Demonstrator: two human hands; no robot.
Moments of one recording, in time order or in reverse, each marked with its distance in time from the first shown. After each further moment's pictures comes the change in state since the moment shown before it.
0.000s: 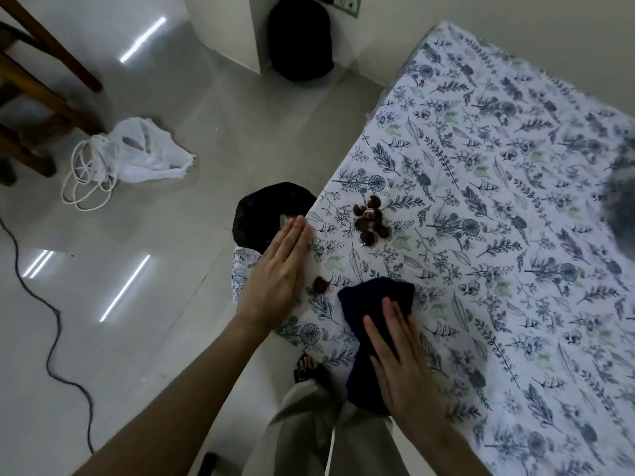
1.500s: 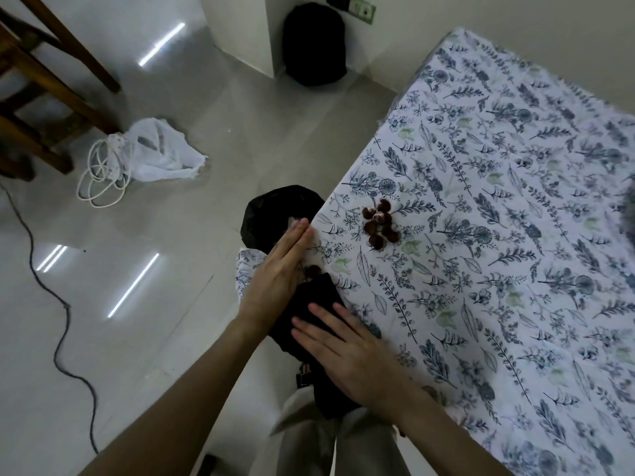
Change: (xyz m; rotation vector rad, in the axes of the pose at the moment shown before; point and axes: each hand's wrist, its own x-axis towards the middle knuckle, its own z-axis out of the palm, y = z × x) left_hand 0.003 -0.007 0.002 -0.203 0.110 -0.042; right_hand 0.052 -0.027 0.013 -0.151 -0.179 -0.577
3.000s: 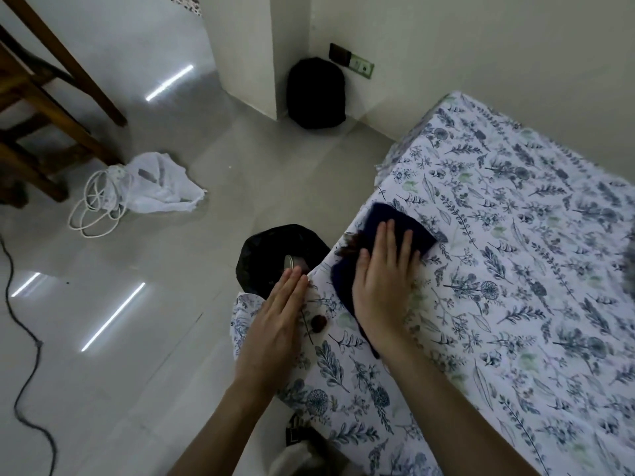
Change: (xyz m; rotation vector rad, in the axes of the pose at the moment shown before) left_hand -0.009 -0.002 0.007 0.091 0.048 -0.125; right_hand 0.121 0.107 -0.011 0.116 0.360 0.978
